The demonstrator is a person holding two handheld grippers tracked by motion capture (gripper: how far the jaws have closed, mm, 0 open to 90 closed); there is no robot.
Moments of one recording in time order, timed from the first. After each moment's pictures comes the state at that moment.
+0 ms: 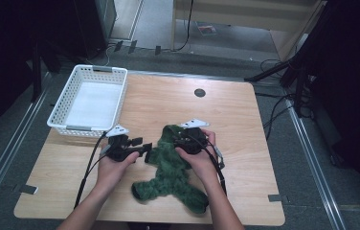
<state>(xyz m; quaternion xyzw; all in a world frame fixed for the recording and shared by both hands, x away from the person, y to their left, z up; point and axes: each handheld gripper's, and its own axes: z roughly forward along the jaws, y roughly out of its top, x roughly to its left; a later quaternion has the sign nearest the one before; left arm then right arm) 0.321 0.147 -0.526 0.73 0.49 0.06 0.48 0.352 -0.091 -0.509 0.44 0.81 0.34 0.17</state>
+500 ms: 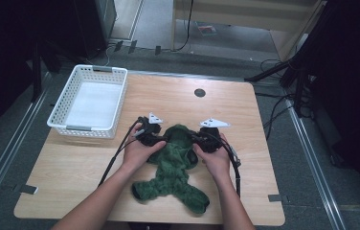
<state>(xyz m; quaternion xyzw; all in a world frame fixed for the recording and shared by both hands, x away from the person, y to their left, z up) 0.382 0.077 -0.543 0.81 0.44 0.14 0.37 0.362 -0.146 -0.516 0.42 0.78 0.45 0.13</state>
